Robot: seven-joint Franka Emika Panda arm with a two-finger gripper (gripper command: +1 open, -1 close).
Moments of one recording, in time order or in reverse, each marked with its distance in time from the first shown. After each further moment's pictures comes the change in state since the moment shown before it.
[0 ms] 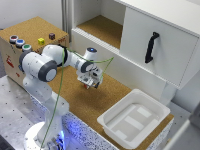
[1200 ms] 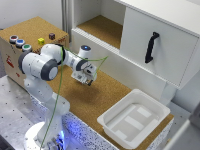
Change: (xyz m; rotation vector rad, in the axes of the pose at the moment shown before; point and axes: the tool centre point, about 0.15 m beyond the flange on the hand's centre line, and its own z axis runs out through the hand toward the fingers) arm 0.027 -0.094 0.000 0.017 0.089 0.041
